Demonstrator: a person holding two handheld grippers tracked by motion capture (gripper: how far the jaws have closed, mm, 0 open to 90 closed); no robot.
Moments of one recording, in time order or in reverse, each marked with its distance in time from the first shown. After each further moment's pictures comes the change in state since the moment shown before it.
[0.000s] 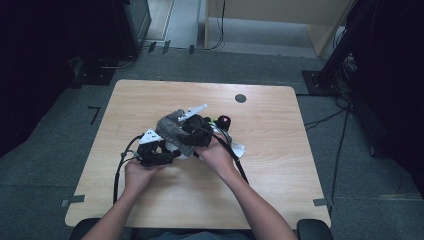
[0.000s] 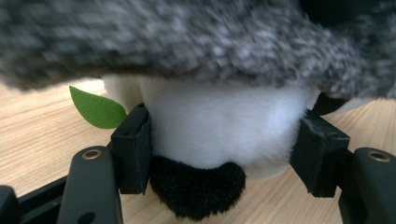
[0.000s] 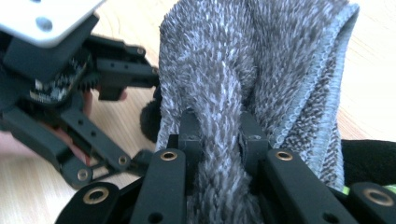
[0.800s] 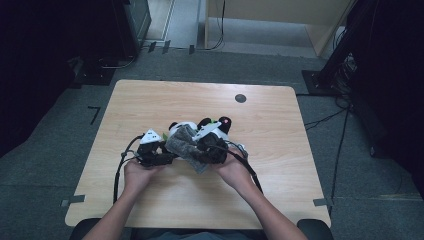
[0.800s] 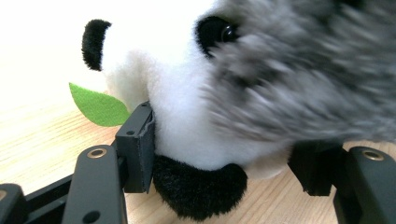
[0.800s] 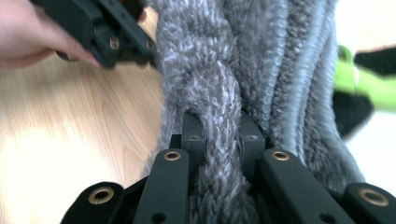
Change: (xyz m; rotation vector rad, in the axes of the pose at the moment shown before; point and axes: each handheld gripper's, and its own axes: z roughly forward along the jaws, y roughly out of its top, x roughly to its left) left arm 0.003 0.000 0.000 0.015 -0.015 -0.015; right arm 0.007 -0.054 -0.027 0.077 0.025 -0.039
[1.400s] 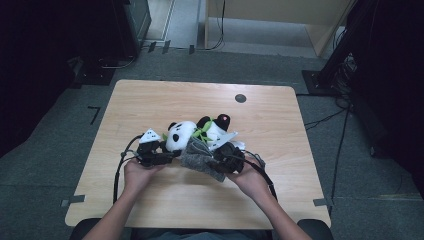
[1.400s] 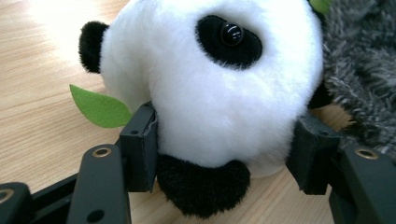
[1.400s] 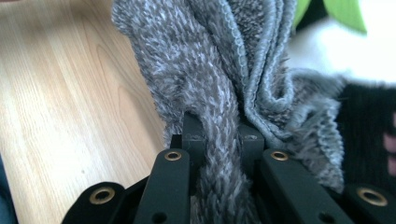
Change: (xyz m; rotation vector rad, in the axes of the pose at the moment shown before) left arm -0.001 0.000 0.000 0.002 0.003 0.013; right arm -0.009 -0.044 -0.021 0.045 0.005 0.007
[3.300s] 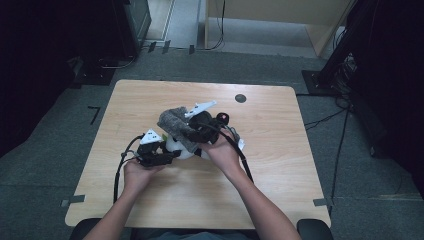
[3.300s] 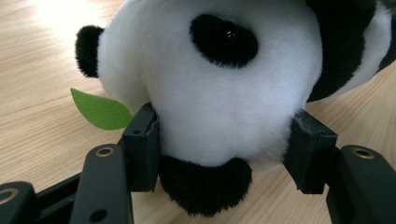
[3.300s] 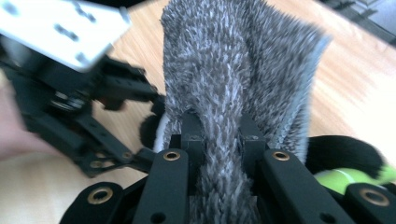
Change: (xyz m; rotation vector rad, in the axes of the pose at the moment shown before) left arm -0.002 0.001 -0.001 0.004 0.015 0.023; right arm -0.004 0.102 0.017 -0.175 -0.046 0.014
